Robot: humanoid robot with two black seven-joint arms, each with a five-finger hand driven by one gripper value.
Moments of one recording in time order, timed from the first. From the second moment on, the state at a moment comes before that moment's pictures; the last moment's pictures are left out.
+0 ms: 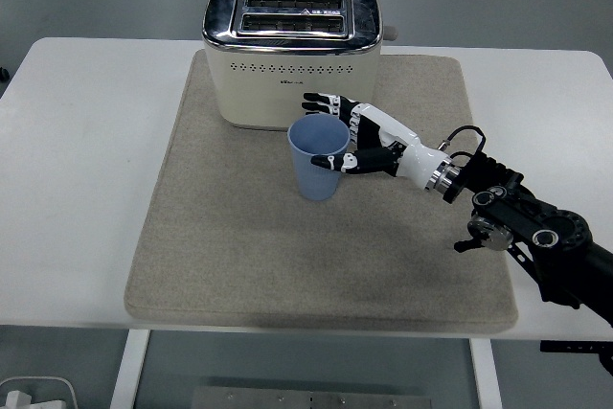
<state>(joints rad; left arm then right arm) 0.03 0.00 -0.03 -0.14 -0.05 -0.02 -0.06 0.81 -0.11 0.47 0.71 -0.80 0.35 0.58</state>
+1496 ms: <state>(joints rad) 0.03 0.00 -0.03 -0.14 -0.05 -0.02 -0.06 0.81 -0.27 0.49 0.69 -0.80 0.43 0.58</state>
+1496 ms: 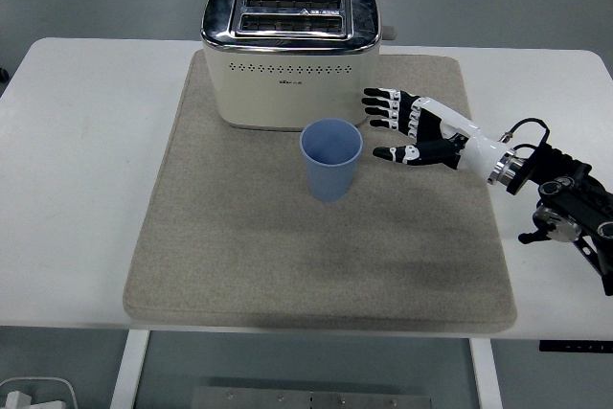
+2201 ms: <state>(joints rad) 0.03 0.00 -0.03 -0.14 -0.05 -0.02 -0.06 0.89 -0.30 0.51 0.54 -0.40 0.42 0.37</state>
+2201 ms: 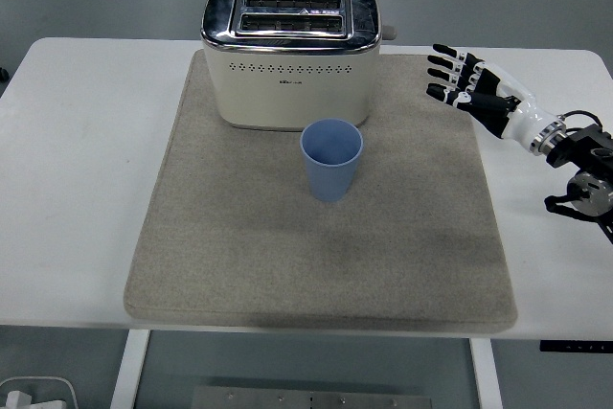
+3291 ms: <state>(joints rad) 0.03 0.00 -0.03 -0.14 -0.05 -0.02 -0.06 0.98 -0.19 0.58 0.49 0.00 0.22 0.19</state>
